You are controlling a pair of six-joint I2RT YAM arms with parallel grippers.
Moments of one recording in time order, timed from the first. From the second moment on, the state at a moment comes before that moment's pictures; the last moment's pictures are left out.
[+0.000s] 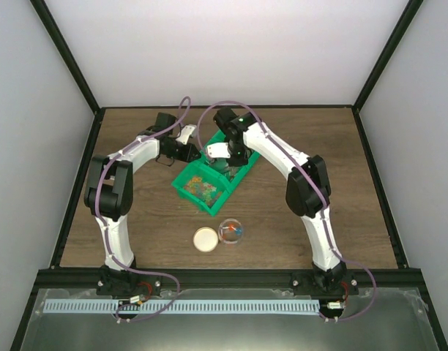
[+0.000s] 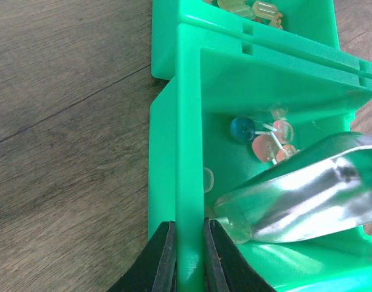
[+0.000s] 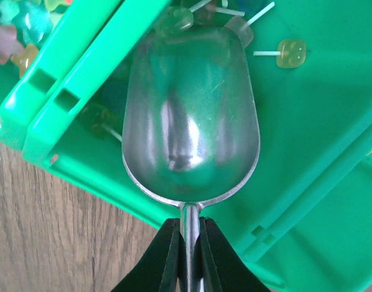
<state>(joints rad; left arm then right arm) -0.24 1.99 1.44 -0.48 0.55 0.07 0.65 2.18 2.06 -1.20 0.07 -1.13</state>
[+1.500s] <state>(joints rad) -0.24 1.99 1.43 -0.48 0.56 0.08 0.44 1.97 1.26 -0.26 -0.60 -0.46</state>
